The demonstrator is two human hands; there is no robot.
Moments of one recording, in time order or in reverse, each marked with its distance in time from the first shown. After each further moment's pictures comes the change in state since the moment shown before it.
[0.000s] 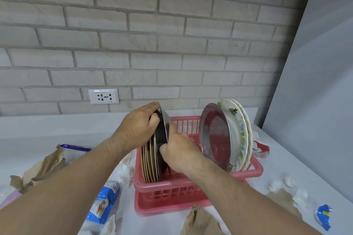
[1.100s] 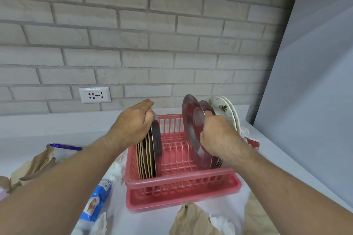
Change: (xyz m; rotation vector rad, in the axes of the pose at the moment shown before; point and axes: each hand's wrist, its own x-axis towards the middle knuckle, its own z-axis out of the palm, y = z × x) left_hand 0.002 0.007 0.009 0.070 -0.035 -0.014; right_hand -0.022 0.040 -0.083 -0.414 0.178 0.222
